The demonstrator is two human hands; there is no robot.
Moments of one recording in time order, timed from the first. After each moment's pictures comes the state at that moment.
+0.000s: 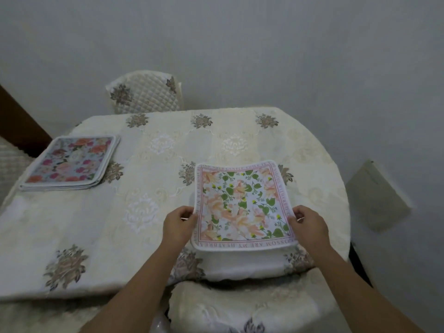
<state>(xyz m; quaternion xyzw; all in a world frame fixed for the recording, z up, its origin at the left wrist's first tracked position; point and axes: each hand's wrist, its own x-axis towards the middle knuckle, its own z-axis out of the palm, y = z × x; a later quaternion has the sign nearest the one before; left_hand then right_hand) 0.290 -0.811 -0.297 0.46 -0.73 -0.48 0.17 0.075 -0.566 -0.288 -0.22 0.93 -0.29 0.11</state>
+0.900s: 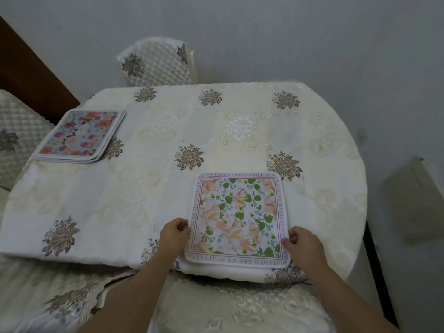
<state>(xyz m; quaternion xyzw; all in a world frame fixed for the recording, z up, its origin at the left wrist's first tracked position) 0.253 -0.765 -0.376 0.60 -0.69 -0.39 0.05 0.006 -0.535 -0.373 -0.25 0.90 -0.21 0.28</state>
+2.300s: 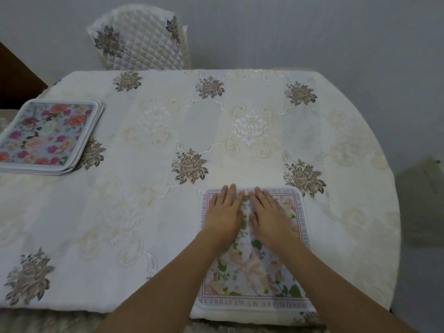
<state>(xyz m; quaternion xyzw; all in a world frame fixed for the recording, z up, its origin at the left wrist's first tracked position) 0.115 -0.833 -0.404 0.28 -0.94 -0.15 -0.10 0.003 -0.719 -0.400 -0.49 0.85 -0.09 0.19</state>
